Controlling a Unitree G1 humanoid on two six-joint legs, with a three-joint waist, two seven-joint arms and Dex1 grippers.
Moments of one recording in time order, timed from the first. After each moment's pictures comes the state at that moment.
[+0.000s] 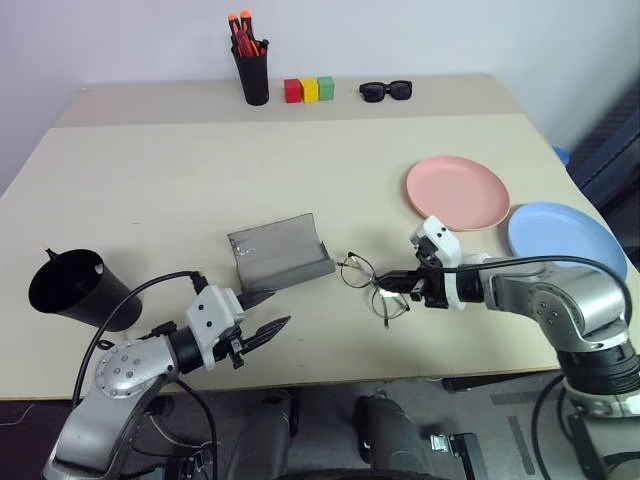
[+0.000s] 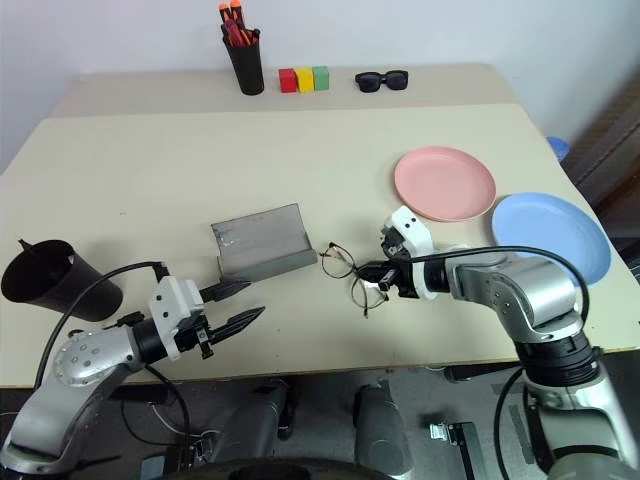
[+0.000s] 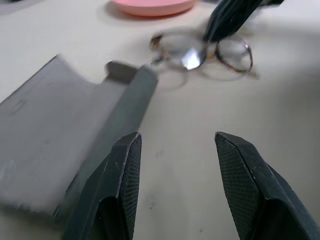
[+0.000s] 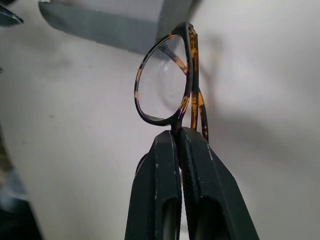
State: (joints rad) left arm 0.29 0.54 0.08 -0.60 -0.31 0.28 -0.74; right arm -0.52 -0.79 0.11 -0.36 0.59 1.05 0.80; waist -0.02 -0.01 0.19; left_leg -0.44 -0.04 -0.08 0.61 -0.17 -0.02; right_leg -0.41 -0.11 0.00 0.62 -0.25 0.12
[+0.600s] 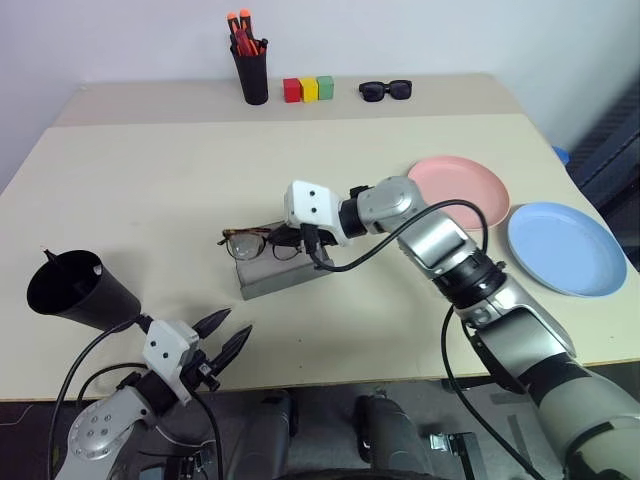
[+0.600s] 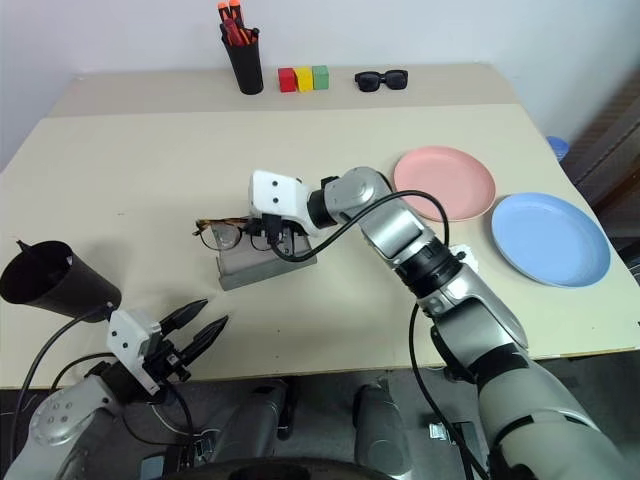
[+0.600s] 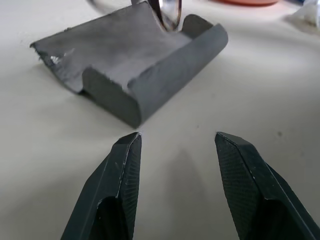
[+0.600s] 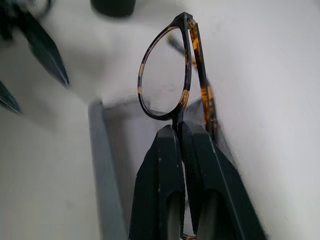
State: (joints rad) left arm 0.52 0.41 0.16 -0.50 -0.31 0.06 -0.67; right arm -0.99 -0.35 0.56 0.37 0.09 0.19 1.09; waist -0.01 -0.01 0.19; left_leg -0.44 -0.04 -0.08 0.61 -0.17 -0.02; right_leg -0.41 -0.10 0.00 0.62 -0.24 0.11
